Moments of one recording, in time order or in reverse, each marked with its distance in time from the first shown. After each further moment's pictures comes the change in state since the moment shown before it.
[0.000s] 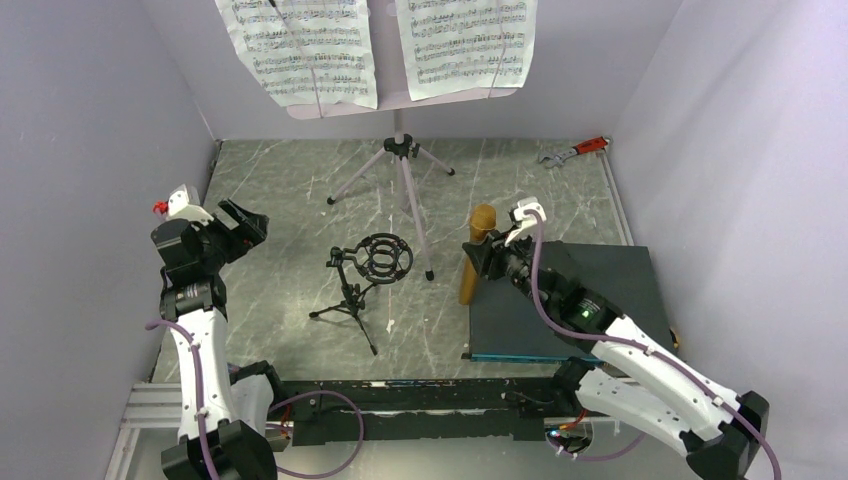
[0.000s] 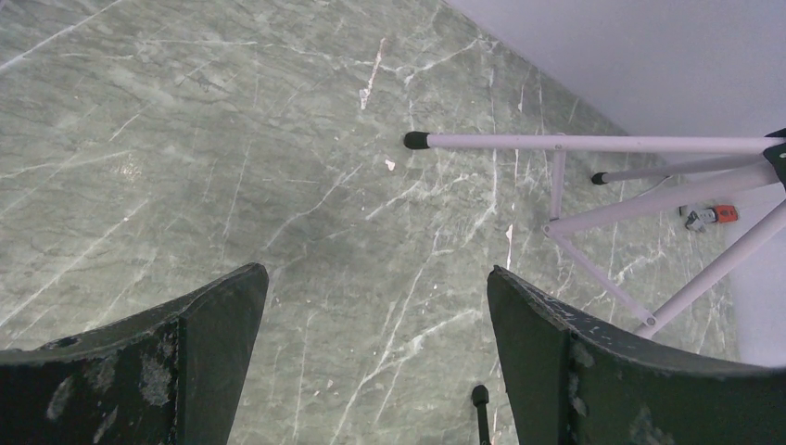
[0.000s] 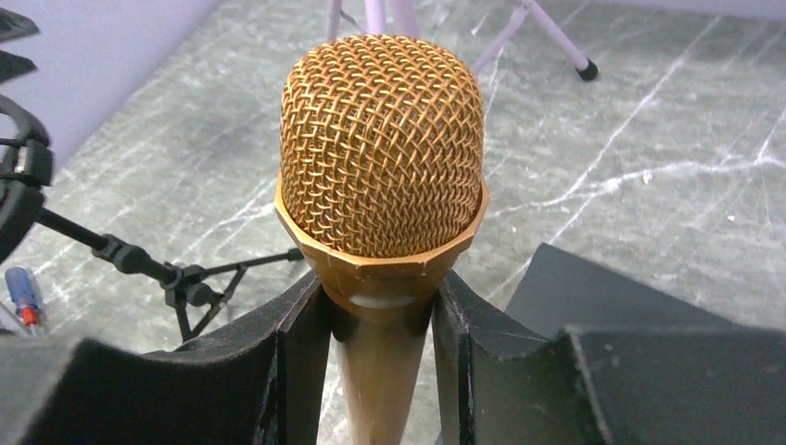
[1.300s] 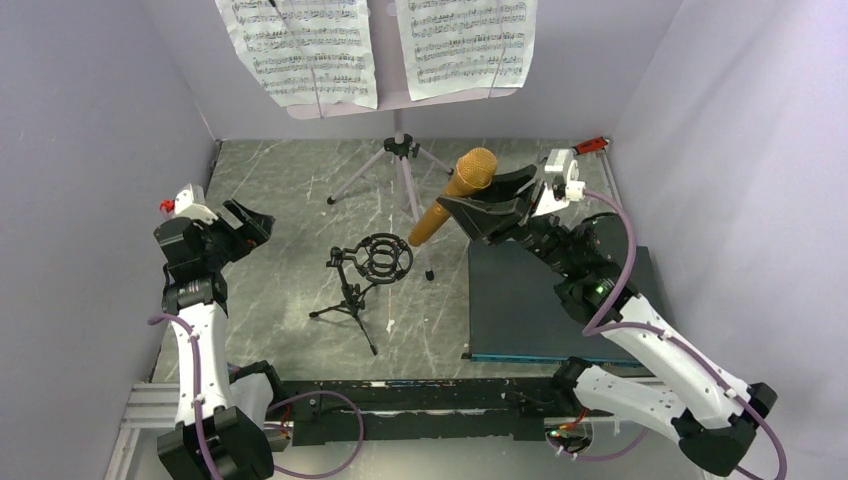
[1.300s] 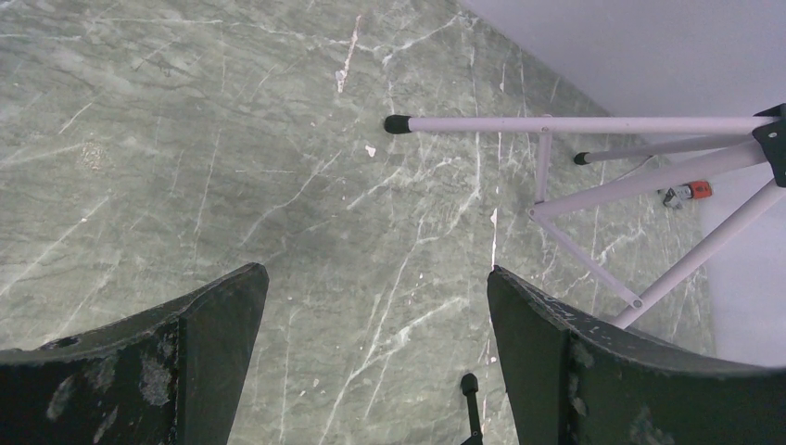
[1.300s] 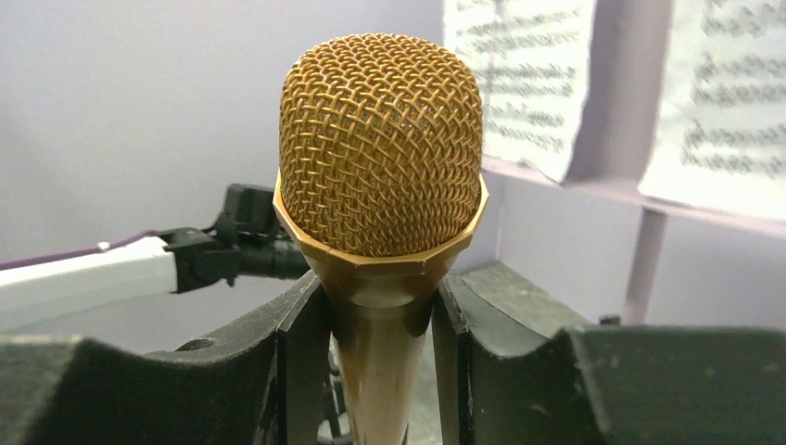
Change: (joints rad) left arm 0.000 0.050 -0.022 0.052 0.071 -0.012; right arm -0.001 0.072 0.283 0.463 -0.470 -0.048
